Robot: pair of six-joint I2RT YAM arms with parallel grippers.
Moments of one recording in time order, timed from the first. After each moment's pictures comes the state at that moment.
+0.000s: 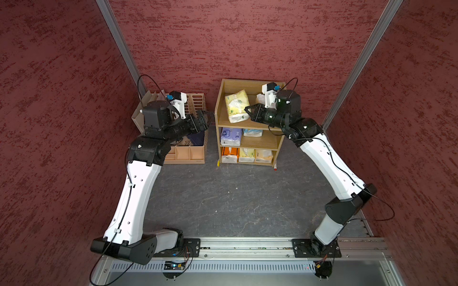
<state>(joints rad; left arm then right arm) -0.12 1.28 1.69 -0.72 0.43 -0.53 0.55 1.72 2.05 -0.57 -0.26 0.60</state>
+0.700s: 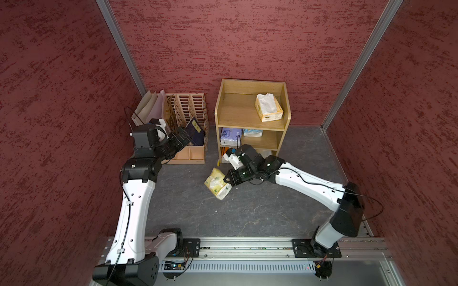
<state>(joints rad) 0.06 1.07 1.33 -0.74 0.41 -0.73 0.94 1.71 1.47 -0.60 -0.35 0.53</state>
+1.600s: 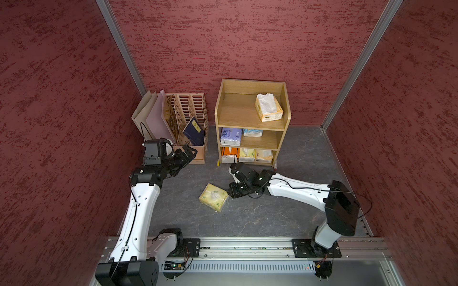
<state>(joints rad) 0.05 1.05 1.11 -0.82 0.39 -0.69 0.98 1.65 1.19 -0.51 -0.14 0.70</state>
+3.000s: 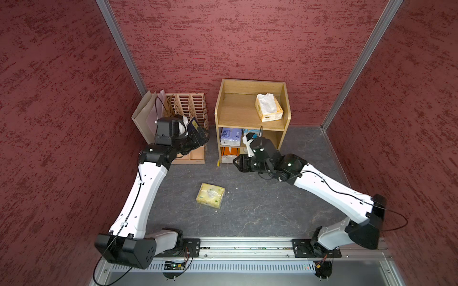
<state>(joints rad) -0.16 1.29 1.49 -0.75 0.36 -0.63 0.88 1.43 1.51 -0.64 0.05 0.67</state>
